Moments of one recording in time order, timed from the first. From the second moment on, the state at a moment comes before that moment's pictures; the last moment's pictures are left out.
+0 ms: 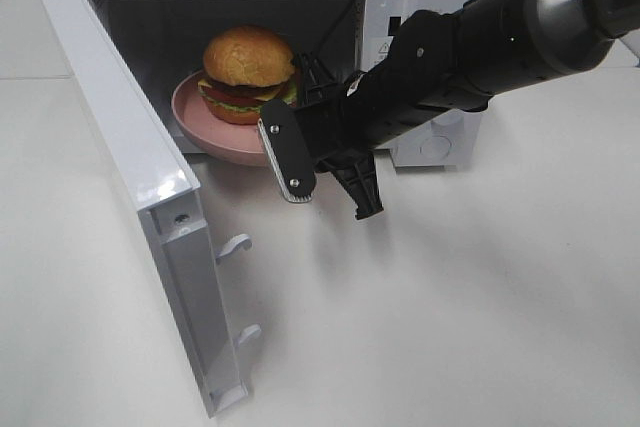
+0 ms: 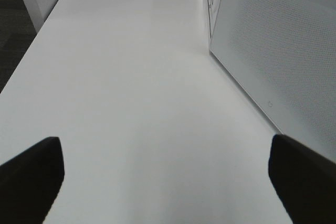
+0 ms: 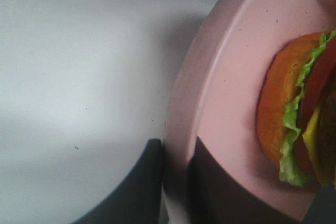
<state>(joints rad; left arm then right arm) 0.07 0.02 -0.52 -0.06 1.06 0.01 0.61 1.99 -1.20 0.38 0.09 -1.90</state>
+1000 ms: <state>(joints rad) 0.07 0.02 -0.52 -0.06 1.06 0.01 0.58 2.20 -1.57 -0.07 0.22 -1.40</state>
